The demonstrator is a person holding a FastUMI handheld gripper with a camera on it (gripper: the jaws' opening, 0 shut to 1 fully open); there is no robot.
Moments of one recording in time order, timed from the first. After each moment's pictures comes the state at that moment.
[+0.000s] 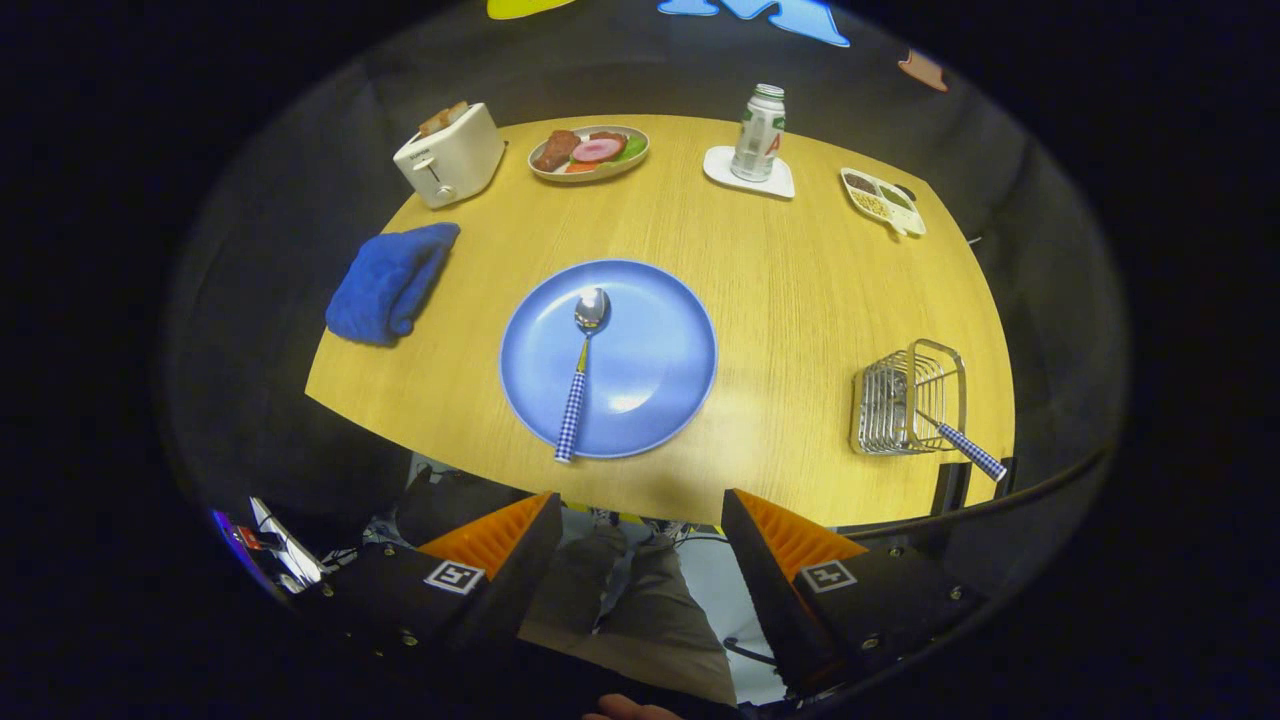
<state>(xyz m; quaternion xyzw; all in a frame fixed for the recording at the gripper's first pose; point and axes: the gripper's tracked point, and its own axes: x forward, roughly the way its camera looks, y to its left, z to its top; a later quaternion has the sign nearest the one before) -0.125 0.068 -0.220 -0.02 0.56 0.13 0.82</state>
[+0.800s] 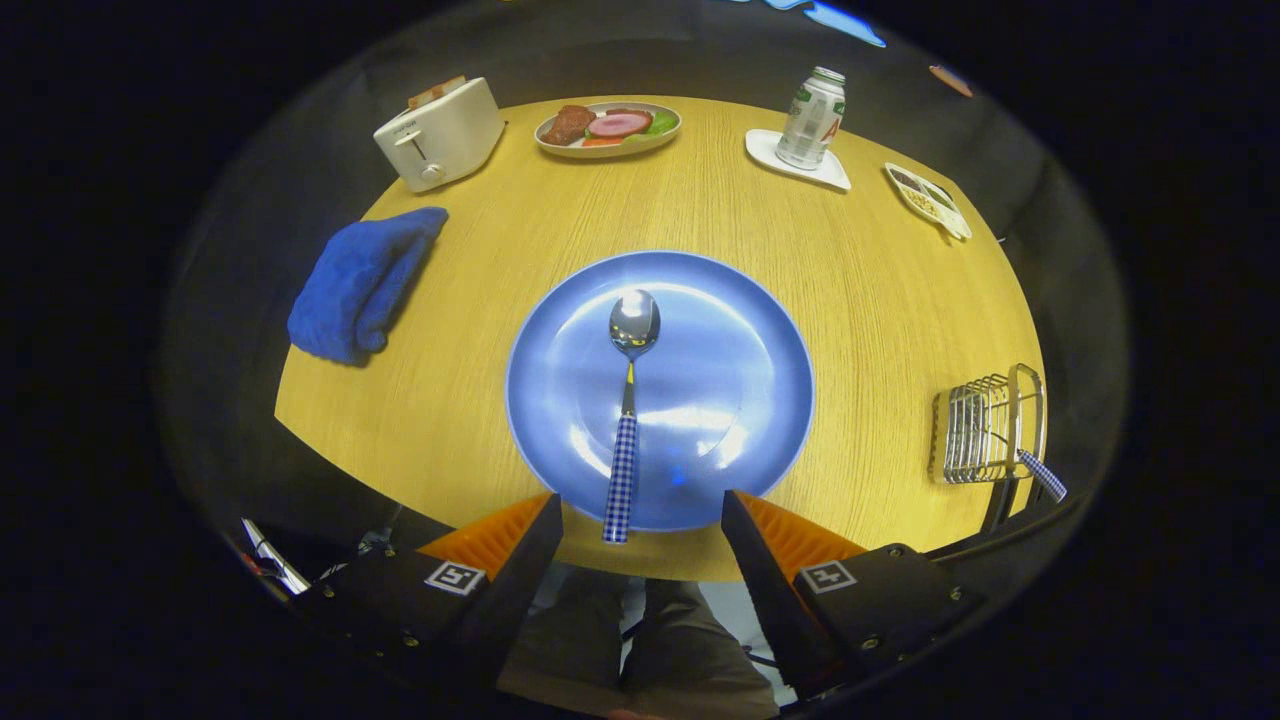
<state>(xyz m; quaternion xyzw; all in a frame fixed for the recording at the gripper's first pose) -0.088 0.130 -0.289 -0.02 0.57 0.12 0.81</state>
